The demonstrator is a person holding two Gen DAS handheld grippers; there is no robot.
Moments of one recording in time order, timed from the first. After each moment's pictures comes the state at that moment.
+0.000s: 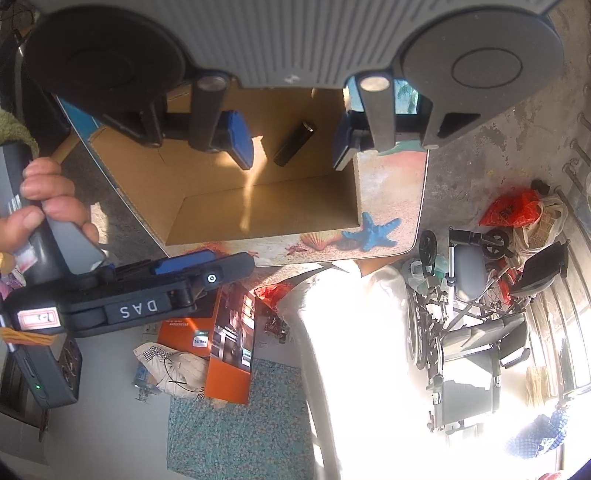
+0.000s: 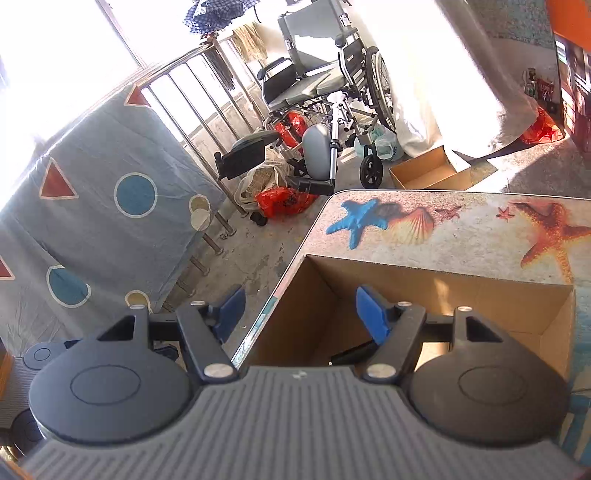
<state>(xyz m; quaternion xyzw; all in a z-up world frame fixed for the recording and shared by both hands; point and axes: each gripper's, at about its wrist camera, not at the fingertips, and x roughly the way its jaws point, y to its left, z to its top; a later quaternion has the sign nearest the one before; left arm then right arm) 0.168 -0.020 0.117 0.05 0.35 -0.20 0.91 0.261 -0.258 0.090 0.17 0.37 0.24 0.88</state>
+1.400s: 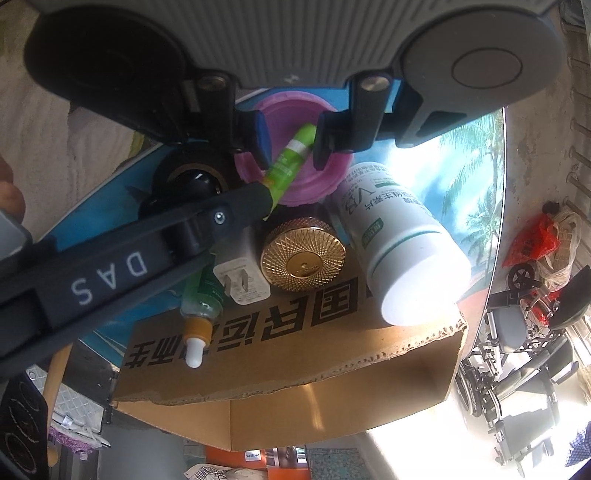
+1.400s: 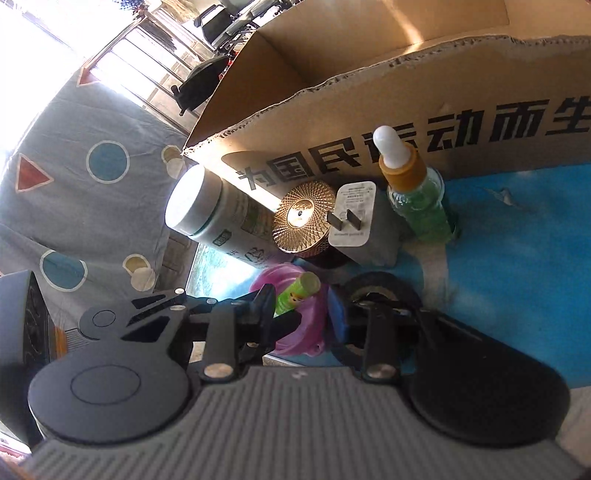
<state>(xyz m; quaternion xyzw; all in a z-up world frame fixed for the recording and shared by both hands) 0.082 -0.041 -0.060 0.19 0.44 -0.23 0.85 0.072 -0.201 -0.094 0.27 0.47 0.18 0.82</state>
